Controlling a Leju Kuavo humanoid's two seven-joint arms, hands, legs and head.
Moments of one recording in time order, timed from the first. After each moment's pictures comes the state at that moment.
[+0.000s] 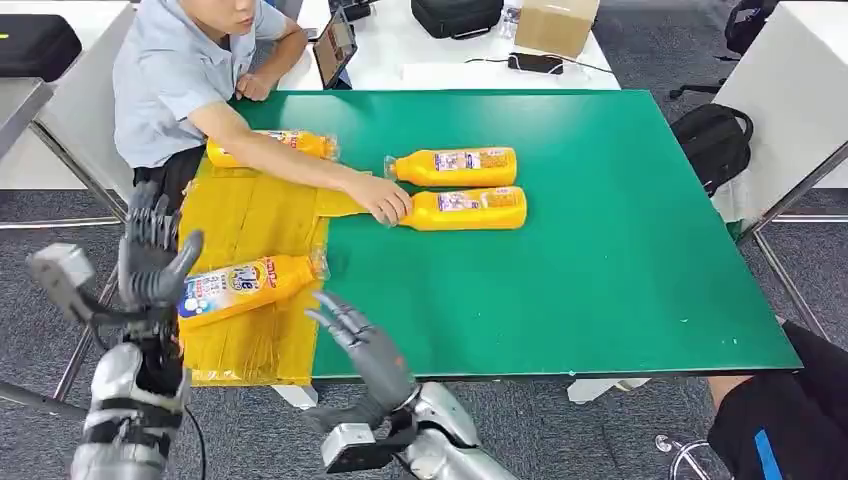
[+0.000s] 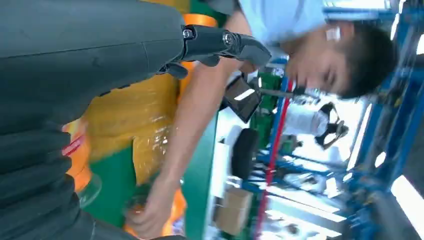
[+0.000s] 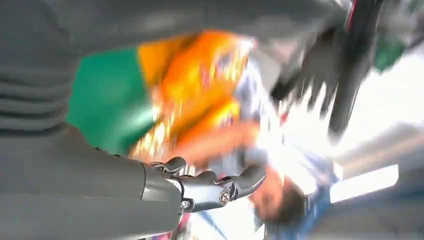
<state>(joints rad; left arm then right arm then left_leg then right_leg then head) -0.22 -0.05 0.11 -1.35 0.24 -0.09 -0.45 -0.24 0.24 0.69 -0.96 0.42 -0.53 -0.65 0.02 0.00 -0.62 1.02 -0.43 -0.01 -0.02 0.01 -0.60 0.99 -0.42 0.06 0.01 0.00</state>
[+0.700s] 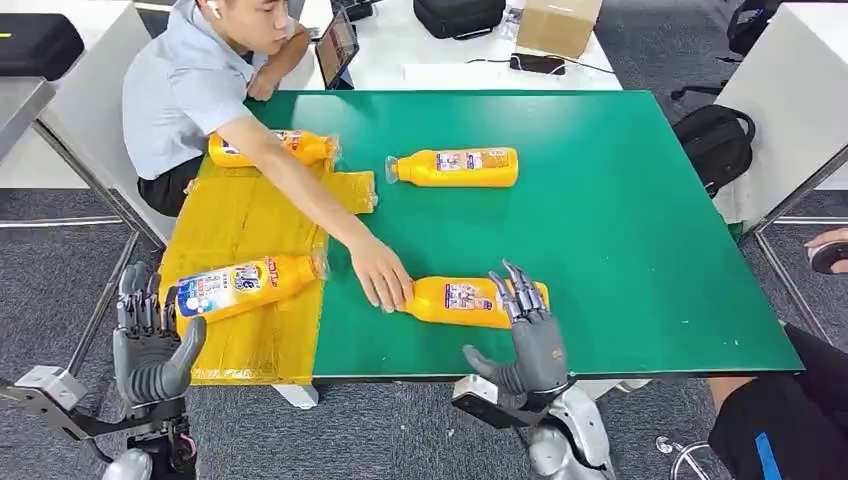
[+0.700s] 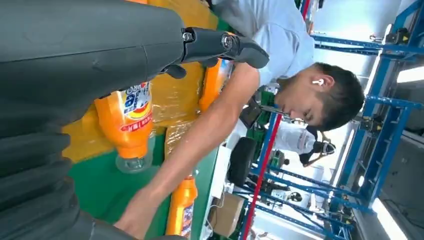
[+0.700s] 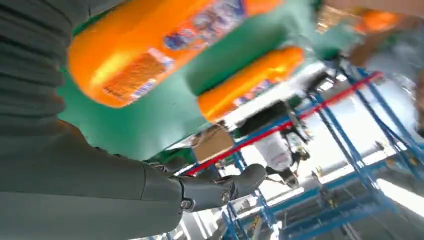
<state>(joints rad) 0.11 -0.20 0.10 -1.66 0.11 -0.07 -0.53 -0.03 0.08 0.14 -1.28 0.90 -0.52 -0.42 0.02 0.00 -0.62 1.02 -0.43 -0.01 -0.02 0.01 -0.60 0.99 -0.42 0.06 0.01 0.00</state>
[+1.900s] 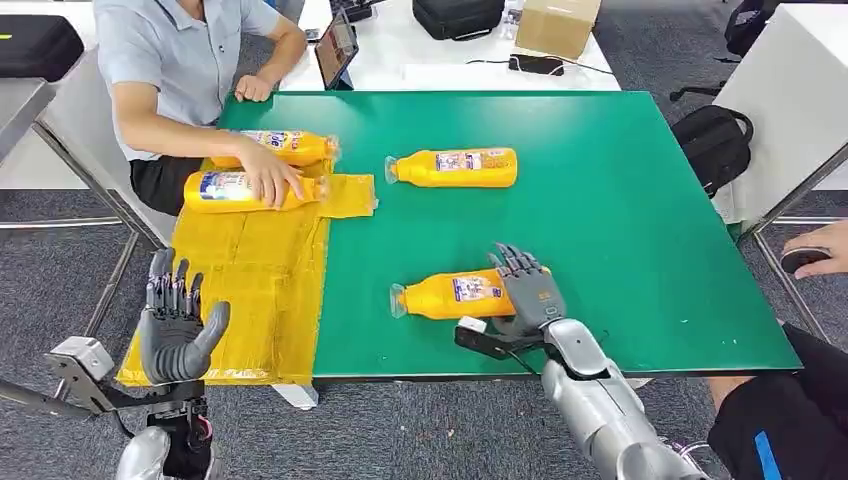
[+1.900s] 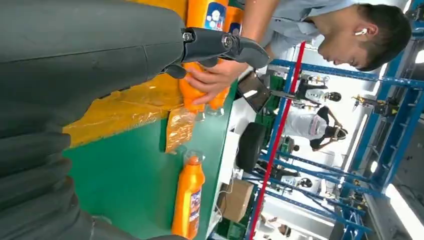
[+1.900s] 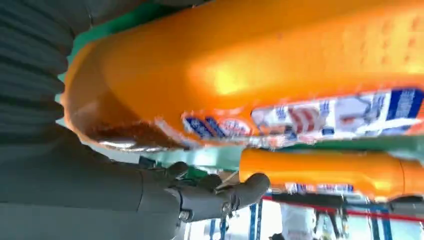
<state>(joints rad) 0.04 -0.20 0.07 -1.58 0.09 -0.09 -0.50 -0.48 -0.01 0.24 -0.65 1.21 -0.36 -0.13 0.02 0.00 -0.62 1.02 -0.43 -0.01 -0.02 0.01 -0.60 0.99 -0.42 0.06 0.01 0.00</state>
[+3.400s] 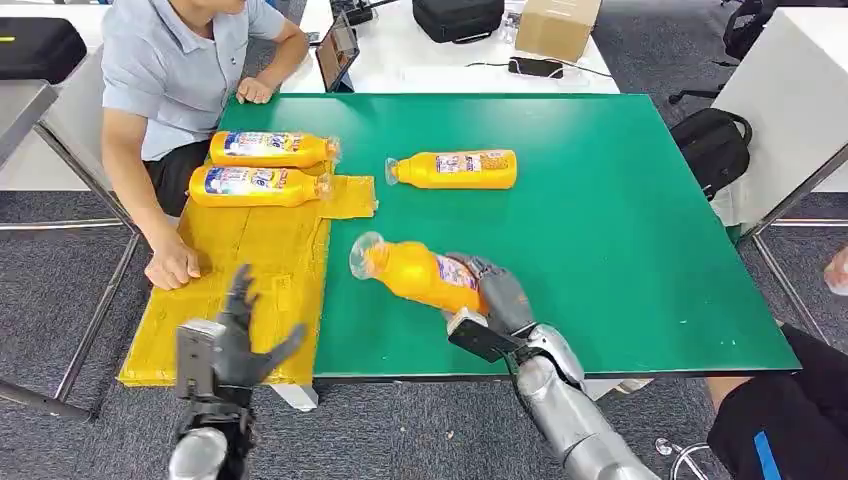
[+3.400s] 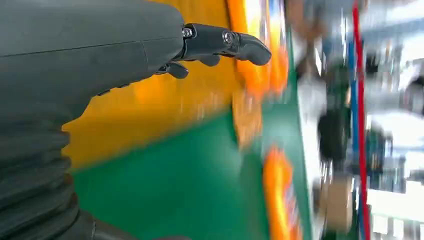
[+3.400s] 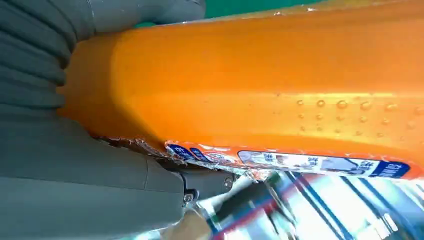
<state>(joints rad) 0.04 -0.21 -0.13 -1.46 -0.23 0.07 -0.42 -0.37 0.09 0.19 -0.88 0.55 -0.27 -0.58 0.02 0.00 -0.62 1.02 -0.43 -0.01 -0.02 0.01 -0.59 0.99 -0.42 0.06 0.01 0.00</state>
